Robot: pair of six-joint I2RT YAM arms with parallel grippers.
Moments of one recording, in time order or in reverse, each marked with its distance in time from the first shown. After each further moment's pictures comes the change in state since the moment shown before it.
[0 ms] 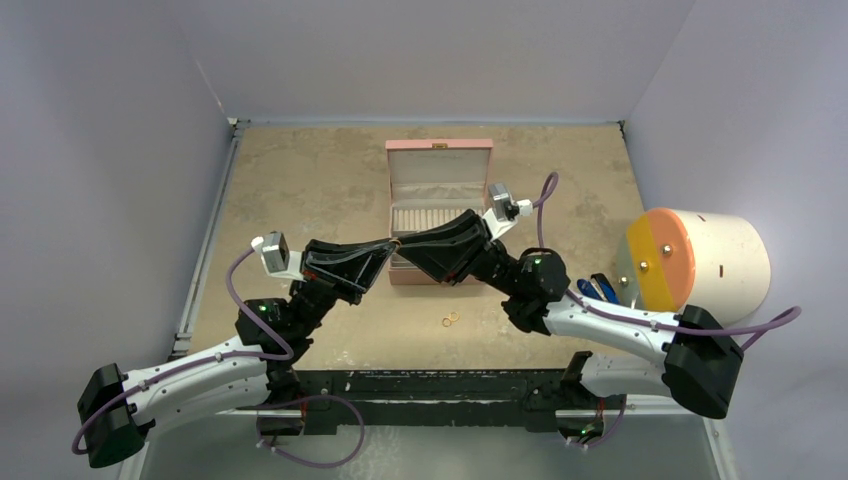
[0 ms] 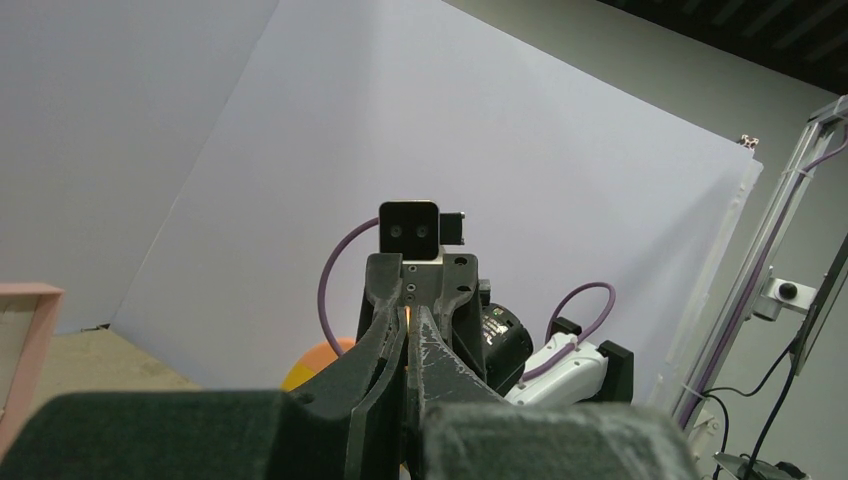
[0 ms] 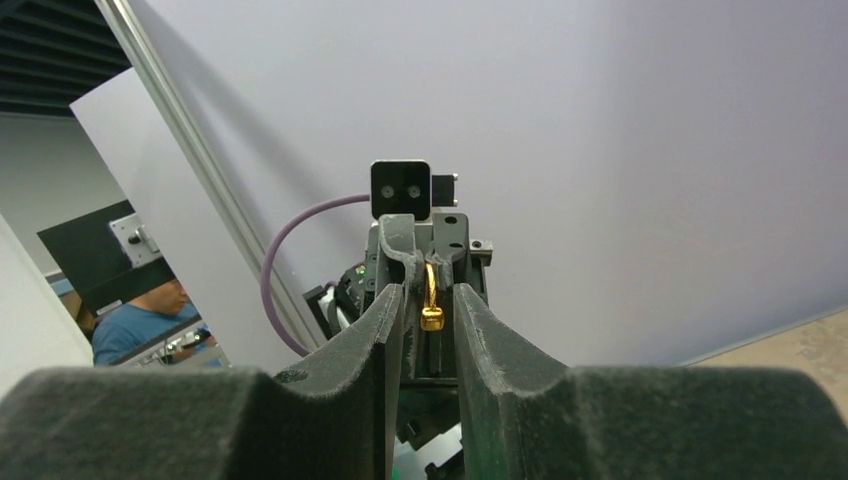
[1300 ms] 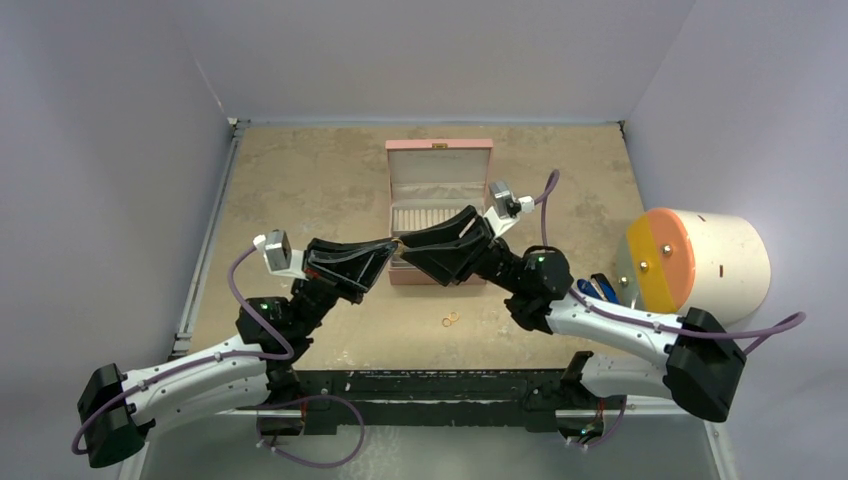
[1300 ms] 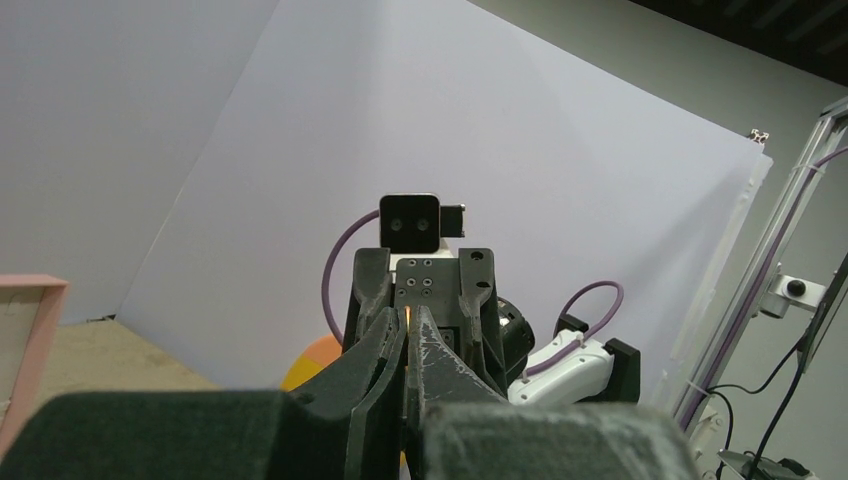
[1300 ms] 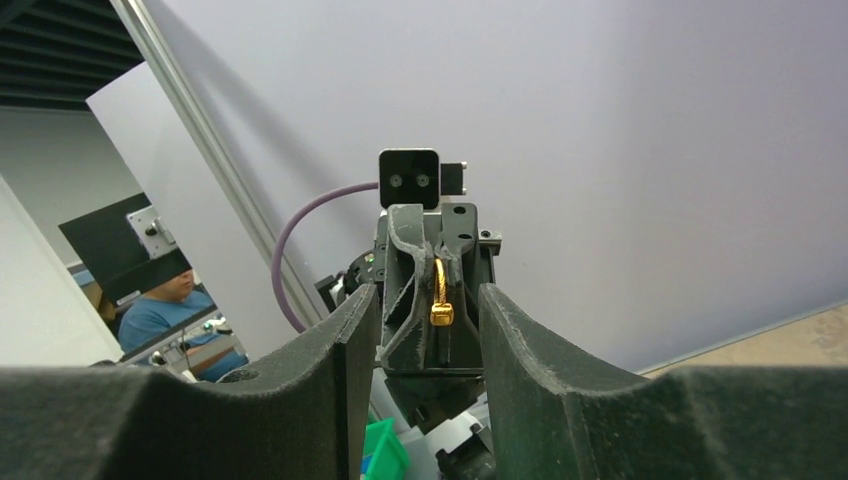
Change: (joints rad) left arm 0.000 -0.002 0.011 -0.034 -0.001 0.000; right arm -0.036 -0.021 -0.010 -0.023 -0.049 0.043
